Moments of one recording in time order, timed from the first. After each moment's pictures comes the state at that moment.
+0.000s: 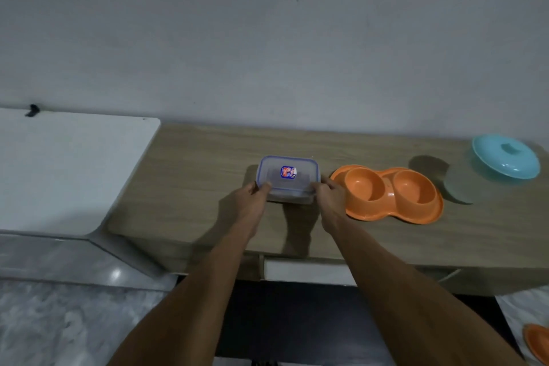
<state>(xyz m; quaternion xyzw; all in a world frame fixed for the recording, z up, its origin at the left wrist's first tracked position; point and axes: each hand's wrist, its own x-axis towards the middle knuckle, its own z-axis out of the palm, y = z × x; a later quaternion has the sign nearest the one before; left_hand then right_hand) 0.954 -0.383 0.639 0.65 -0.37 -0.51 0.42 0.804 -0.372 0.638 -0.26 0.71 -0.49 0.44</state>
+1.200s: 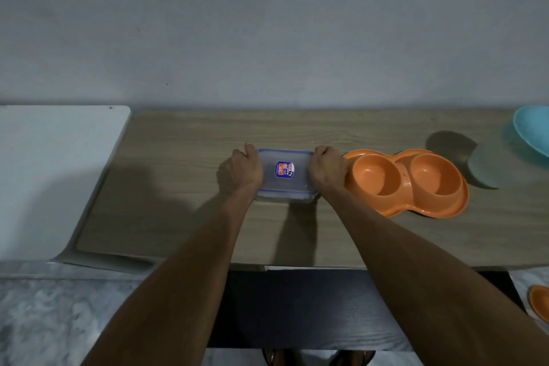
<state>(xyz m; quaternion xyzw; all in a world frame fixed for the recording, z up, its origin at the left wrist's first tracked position) 0.942 -0.486 0.605 0.79 -0.52 -0.27 0.19 0.787 -0.453 0.617 -0.38 0.83 -0.31 0.25</state>
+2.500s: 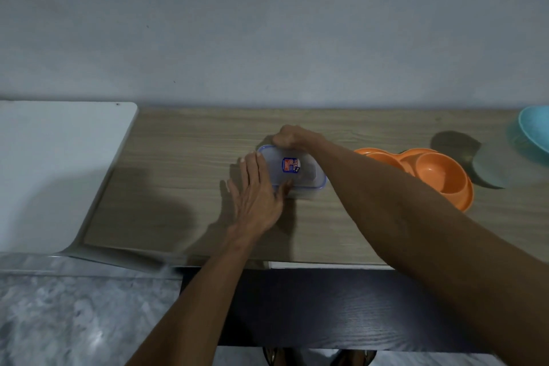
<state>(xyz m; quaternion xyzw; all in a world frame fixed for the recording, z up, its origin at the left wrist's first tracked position) 0.952 -0.405 0.622 0.64 -0.72 -0.23 0.08 0.827 -0.530 0.655 -0.61 0.71 0.04 0.36</state>
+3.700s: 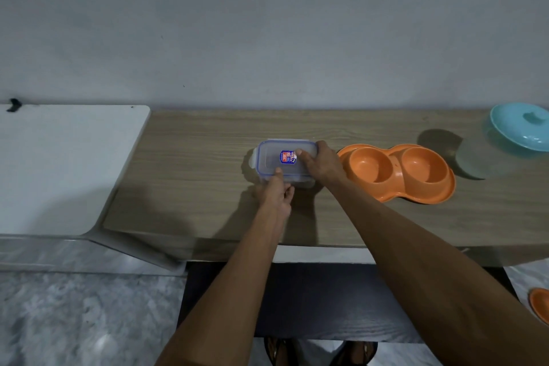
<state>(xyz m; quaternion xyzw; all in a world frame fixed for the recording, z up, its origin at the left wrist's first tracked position) 0.902 -0.400 0.621 0.57 -0.02 -0.67 0.47 0.782 -0.430 0.620 -0.49 0.77 -0.24 0.33</state>
